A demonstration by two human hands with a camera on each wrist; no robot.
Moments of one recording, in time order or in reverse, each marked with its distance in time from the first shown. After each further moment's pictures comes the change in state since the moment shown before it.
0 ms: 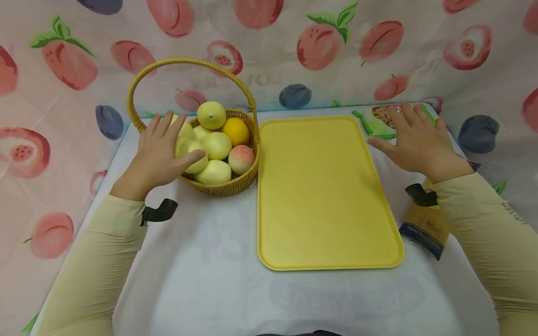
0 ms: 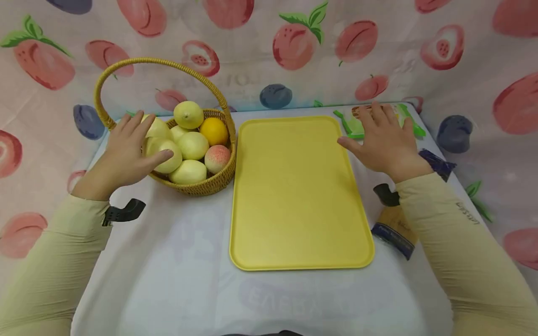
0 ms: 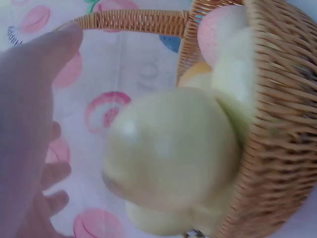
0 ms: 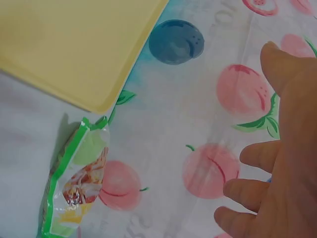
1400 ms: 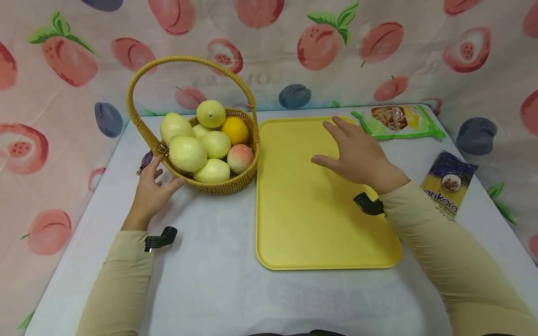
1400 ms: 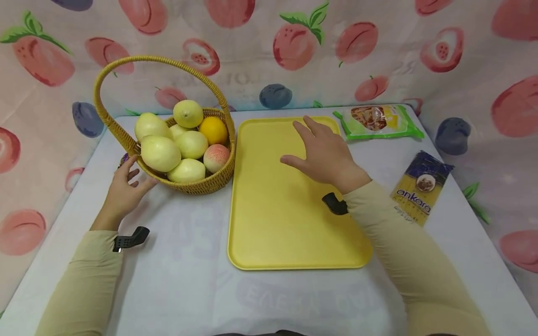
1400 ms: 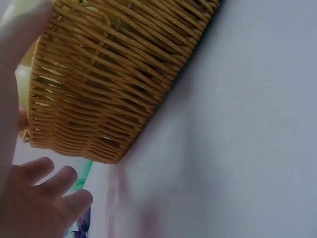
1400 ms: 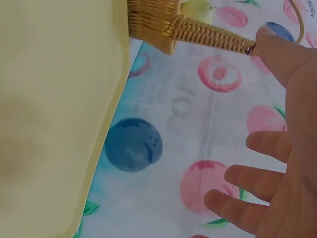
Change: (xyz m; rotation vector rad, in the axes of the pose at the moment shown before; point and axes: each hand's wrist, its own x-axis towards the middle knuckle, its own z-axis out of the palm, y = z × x) left_hand -0.049 -0.070 0.090 -0.599 0.174 -0.280; right_hand 0.008 -0.095 0.024 0.134 0.085 -0.271
